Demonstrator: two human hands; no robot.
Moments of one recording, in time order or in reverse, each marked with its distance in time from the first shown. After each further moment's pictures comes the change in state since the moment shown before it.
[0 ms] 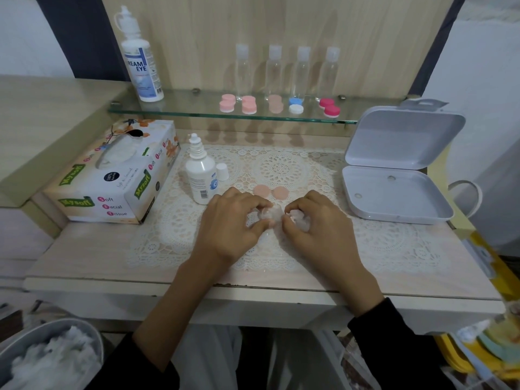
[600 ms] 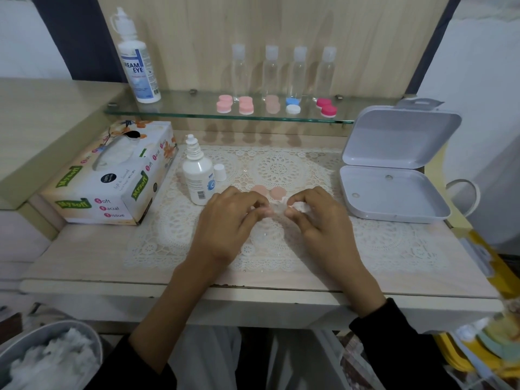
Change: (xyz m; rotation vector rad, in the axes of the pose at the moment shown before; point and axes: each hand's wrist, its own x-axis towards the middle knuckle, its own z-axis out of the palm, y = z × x) left_hand 0.000 -0.004 -0.003 -0.076 -0.012 0.036; right_hand 0.004 0.007 -0.003 0.286 0.029 -0.014
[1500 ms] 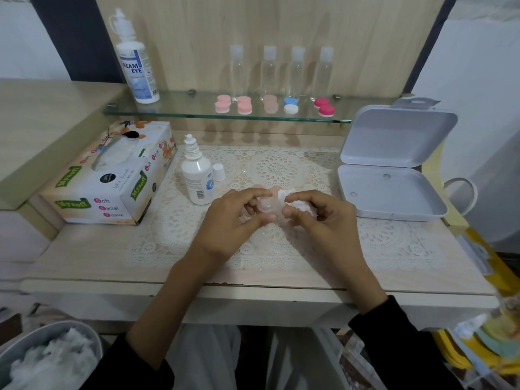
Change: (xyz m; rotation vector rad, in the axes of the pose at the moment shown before) left_hand 0.000 0.004 0.000 -0.290 -0.087 -0.139; right_hand -0.003 -0.003 -0.004 0.479 0.039 0.104
